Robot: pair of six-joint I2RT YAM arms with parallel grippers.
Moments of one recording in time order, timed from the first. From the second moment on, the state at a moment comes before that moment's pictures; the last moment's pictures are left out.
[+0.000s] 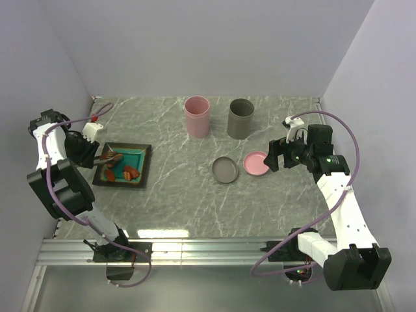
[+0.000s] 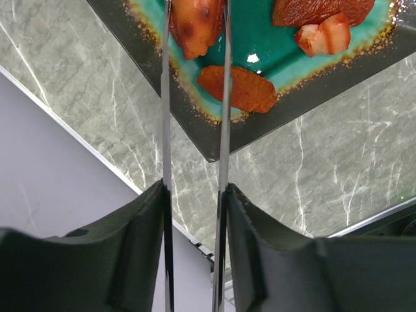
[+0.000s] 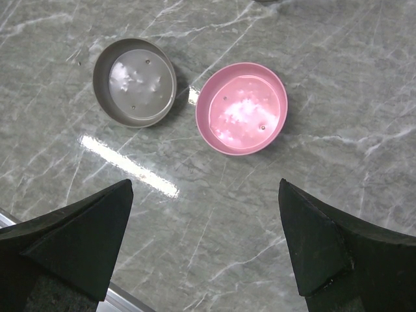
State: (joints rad) left arm 0.52 1.70 1.50 -1.21 0.31 1.11; right arm 0.02 1.03 0.98 -0.69 -0.46 -0.19
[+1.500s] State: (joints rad) left arm -0.09 1.74 2.12 -1.20 0.61 0.54; right arm 0.02 1.05 1.01 -0.70 -0.42 -0.19
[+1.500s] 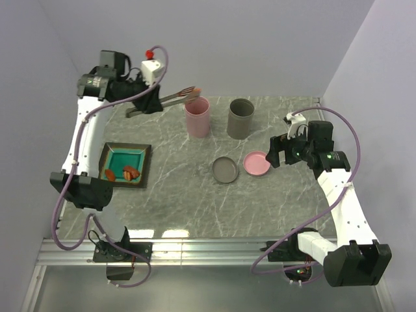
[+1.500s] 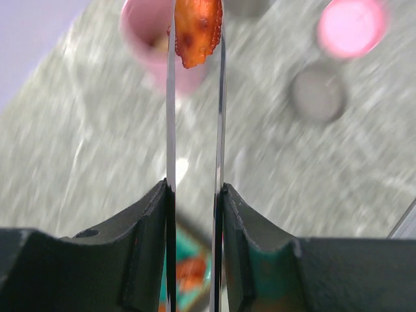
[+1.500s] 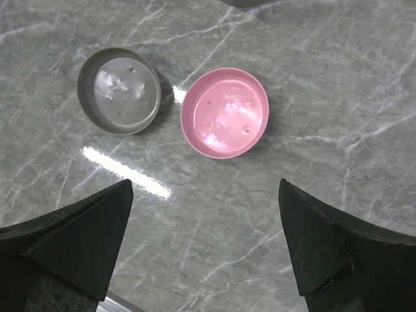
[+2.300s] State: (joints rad) left arm -0.42 2.00 2.08 -0.56 0.66 0.11; right arm -0.04 1.12 1.05 -0.69 -0.36 -0.15
